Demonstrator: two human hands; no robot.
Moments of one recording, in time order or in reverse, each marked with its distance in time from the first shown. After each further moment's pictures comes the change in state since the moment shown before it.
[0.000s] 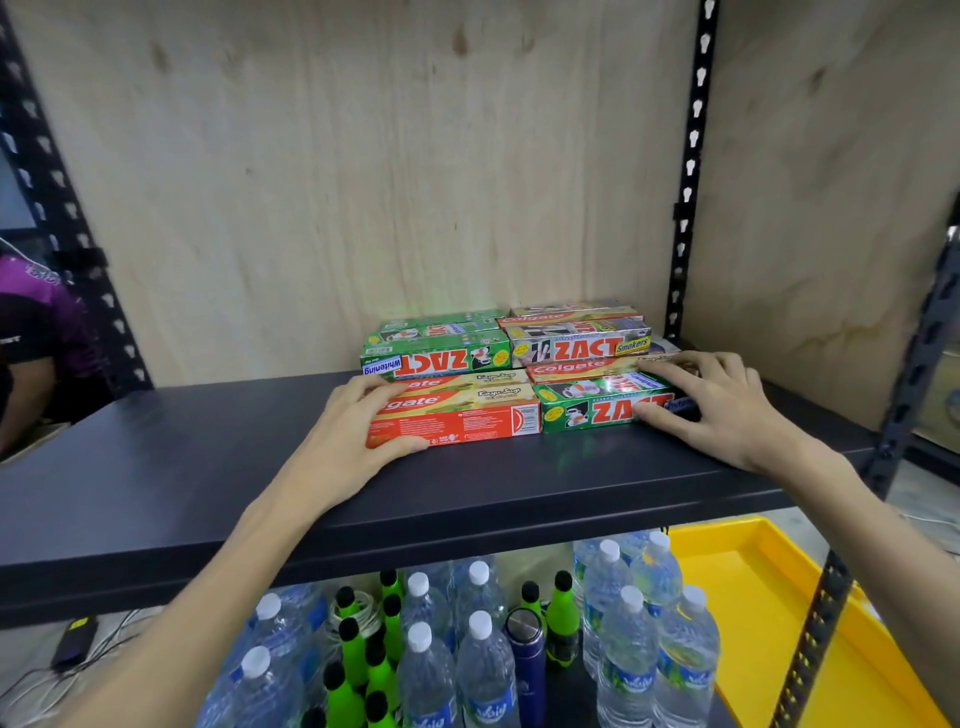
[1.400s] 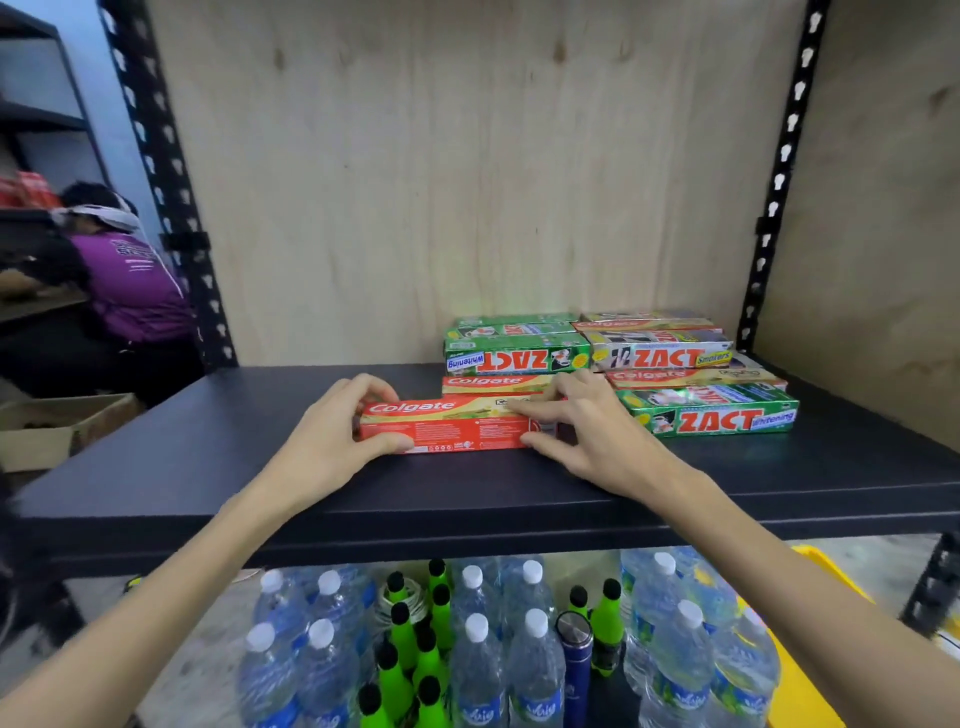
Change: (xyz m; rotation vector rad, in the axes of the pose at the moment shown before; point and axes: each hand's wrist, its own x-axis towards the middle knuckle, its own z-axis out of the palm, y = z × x) left_hand -0.046 -0.060 -0.064 -0.201 0.031 -0.129; right_hand 0.018 -0.206 0.021 0.192 0.145 -0.539
